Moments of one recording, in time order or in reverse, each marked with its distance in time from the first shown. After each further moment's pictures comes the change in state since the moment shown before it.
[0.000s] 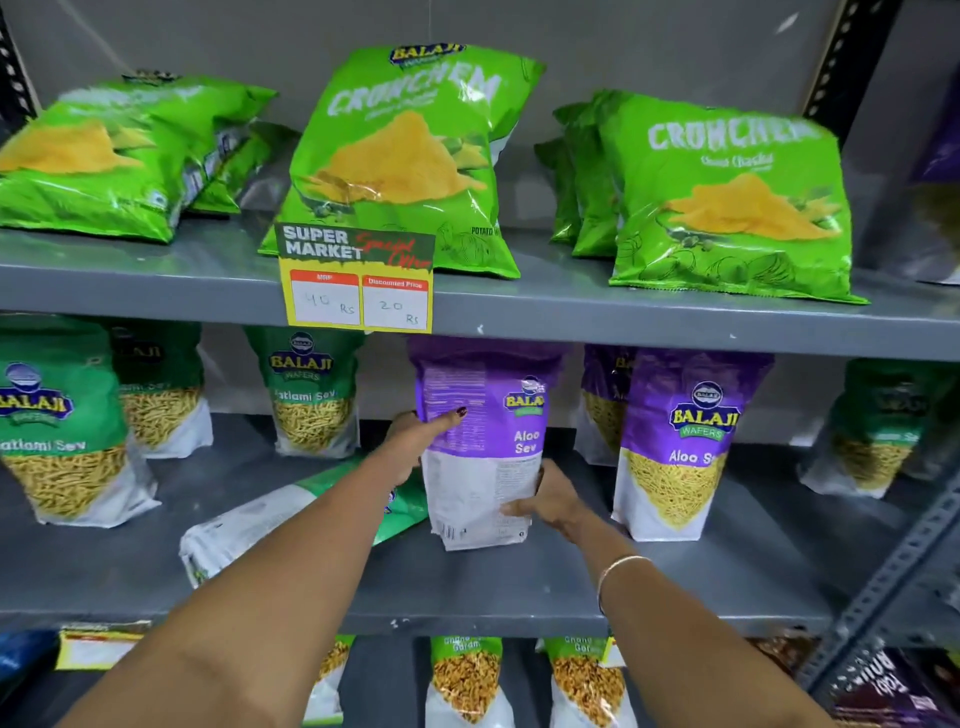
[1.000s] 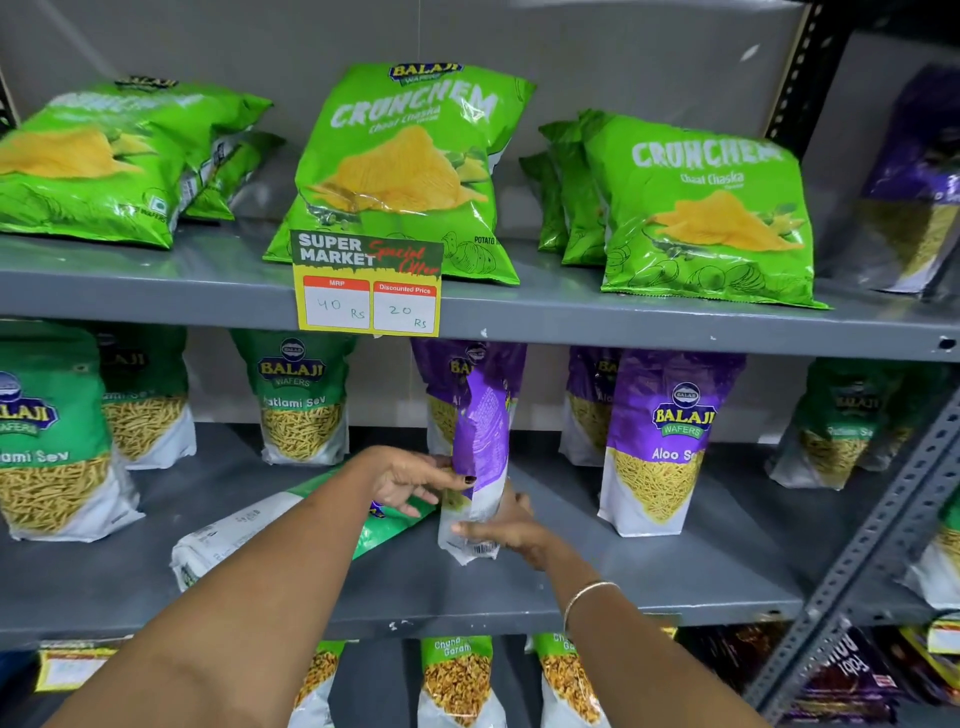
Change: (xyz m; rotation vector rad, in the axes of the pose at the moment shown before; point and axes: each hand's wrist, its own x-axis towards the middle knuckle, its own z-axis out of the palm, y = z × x) left_hand -0.017 -0.001 -0.010 0.456 -0.647 -0.315; right_hand -0.021 0.002 0.050 -0.152 -0.070 0.049
